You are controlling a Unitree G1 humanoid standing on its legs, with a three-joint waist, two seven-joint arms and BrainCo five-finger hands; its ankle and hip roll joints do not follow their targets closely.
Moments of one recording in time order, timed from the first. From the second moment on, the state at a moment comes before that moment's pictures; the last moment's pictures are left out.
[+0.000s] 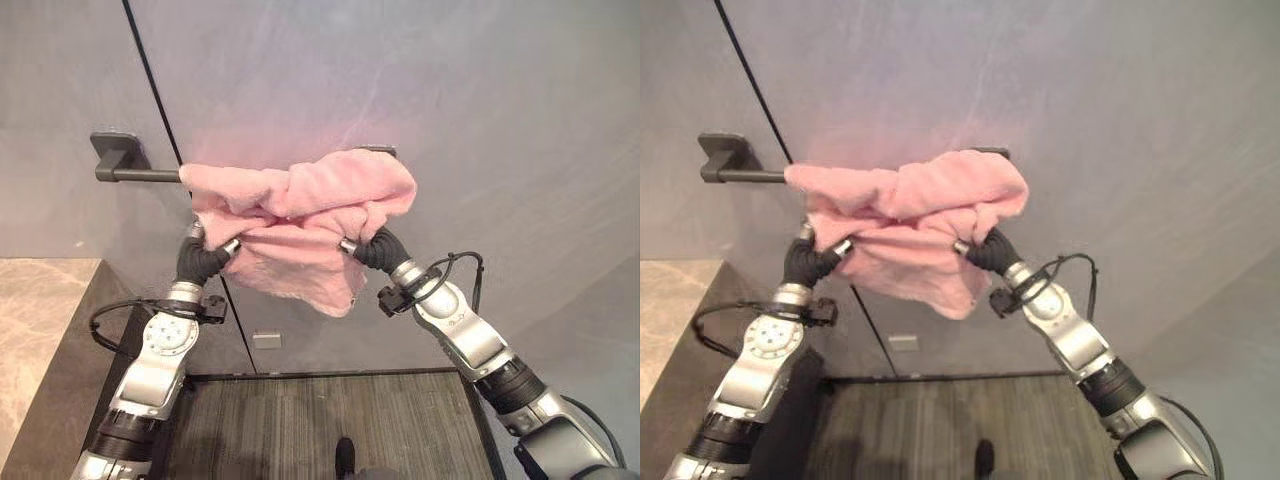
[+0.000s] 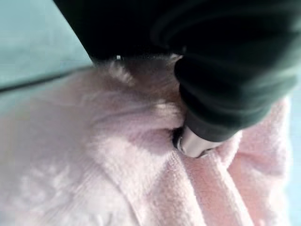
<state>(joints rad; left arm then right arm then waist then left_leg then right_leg) -0.15 0.51 -0.09 -0.09 -0.17 -0.06 0.19 -0.48 -0.45 0.48 0.00 0.26 0.00 0.03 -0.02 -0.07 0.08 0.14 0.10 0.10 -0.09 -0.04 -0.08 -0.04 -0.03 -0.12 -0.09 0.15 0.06</state>
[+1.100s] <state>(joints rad) -0.07 0.52 0.05 -0.31 -0.10 -0.06 0.30 -0.59 -0.40 0.54 -0.11 0.33 0.02 0.01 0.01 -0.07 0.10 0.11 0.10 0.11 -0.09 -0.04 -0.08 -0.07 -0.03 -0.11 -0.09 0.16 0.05</state>
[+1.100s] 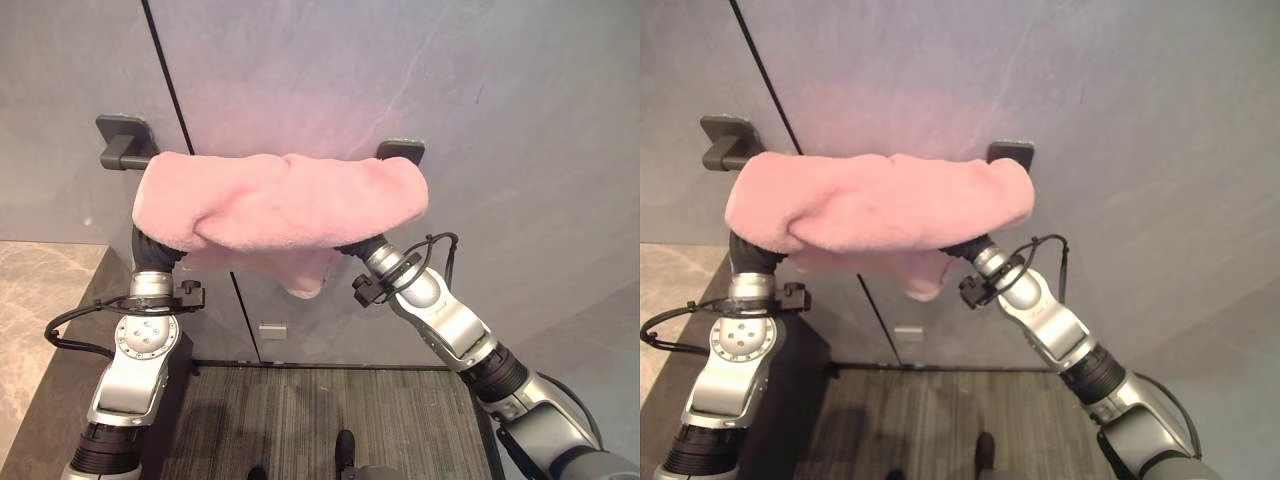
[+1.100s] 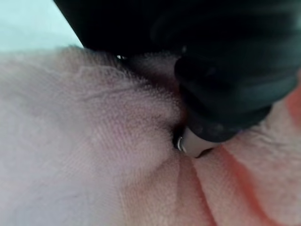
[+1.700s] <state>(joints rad) -0.03 0.46 0.06 -0.13 -0.07 -0.05 0.31 -0.62 -0.29 0.60 0.07 0.26 0.04 0.00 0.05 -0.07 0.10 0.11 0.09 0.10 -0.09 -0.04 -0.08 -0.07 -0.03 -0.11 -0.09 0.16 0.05</state>
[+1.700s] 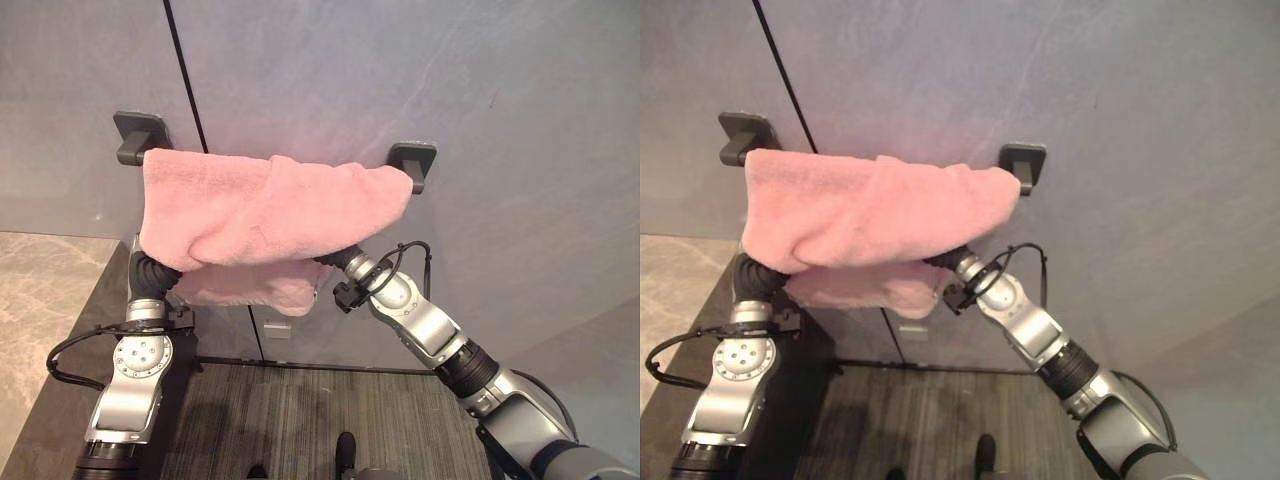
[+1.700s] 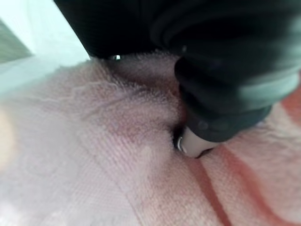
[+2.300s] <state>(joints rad) 0.05 0.47 -0.04 0.11 0.10 0.07 0.25 -0.26 -0.38 0.50 0.25 0.08 0.10 0.05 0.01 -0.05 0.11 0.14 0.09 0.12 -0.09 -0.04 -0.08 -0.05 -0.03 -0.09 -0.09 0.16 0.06</state>
